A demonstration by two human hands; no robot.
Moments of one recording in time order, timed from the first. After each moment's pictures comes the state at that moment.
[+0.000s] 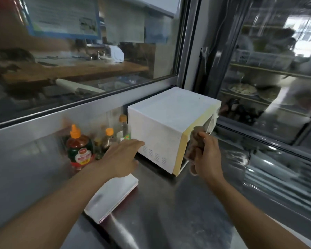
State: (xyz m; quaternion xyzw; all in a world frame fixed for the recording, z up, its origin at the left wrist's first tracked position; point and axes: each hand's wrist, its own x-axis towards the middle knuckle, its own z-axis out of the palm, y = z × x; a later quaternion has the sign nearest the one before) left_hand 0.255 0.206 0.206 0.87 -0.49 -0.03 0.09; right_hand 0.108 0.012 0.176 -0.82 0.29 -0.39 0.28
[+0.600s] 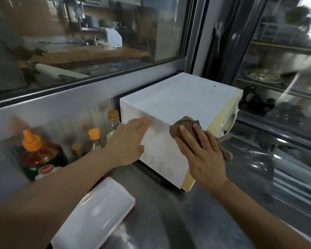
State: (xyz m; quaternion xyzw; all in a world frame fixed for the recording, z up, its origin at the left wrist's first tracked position) left_hand 0.364 0.104 0.156 0.84 -0.53 0.06 0.08; right_hand 0.203 -0.073 0.100 -0.92 0.08 -0.30 -0.25
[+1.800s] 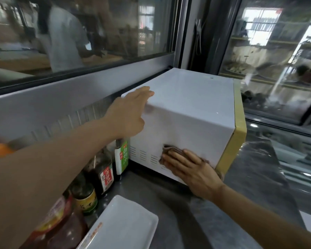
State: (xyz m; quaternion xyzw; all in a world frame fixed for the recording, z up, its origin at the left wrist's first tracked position) left_hand 0.465 0.090 0.161 0.78 -0.59 0.06 0.18; right_hand 0.260 -0.049 0.010 -0.92 0.02 -0.09 -0.38
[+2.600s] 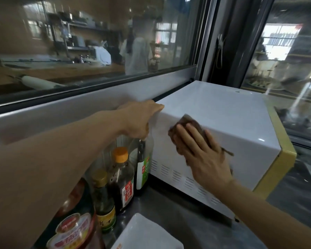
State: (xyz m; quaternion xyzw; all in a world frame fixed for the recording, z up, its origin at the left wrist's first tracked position) left_hand 0.514 0.102 0.179 0.79 -0.61 0.05 0.02; right_hand 0.338 -0.033 0.063 -0.89 0.10 -0.28 -0.33
